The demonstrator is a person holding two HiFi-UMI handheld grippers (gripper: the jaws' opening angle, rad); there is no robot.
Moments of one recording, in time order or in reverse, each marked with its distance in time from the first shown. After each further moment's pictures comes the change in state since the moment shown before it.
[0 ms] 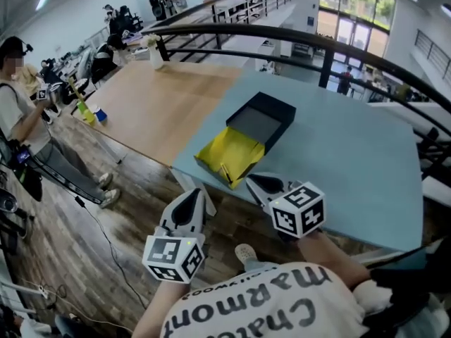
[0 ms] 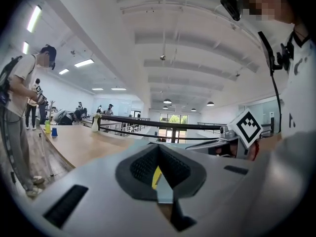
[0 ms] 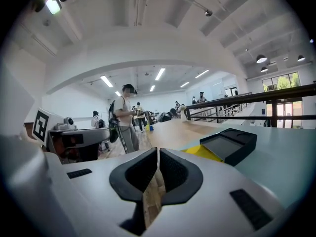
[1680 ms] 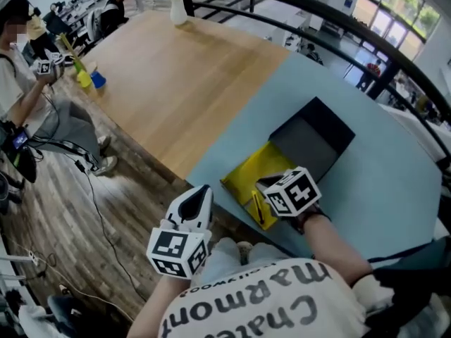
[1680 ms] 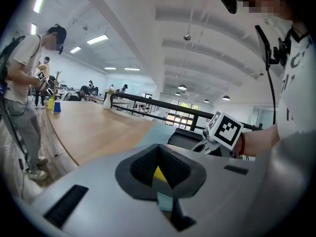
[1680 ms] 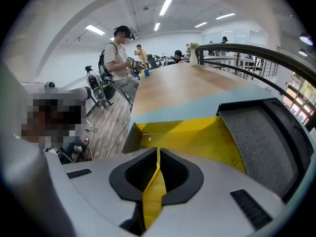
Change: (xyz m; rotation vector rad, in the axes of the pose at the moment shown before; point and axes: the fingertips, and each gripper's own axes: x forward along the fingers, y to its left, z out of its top) left arm 0.141 0.166 -0.055 -0.153 0.192 0.090; right arm 0.221 -0.109 -0.078 -0.075 0.697 0.082
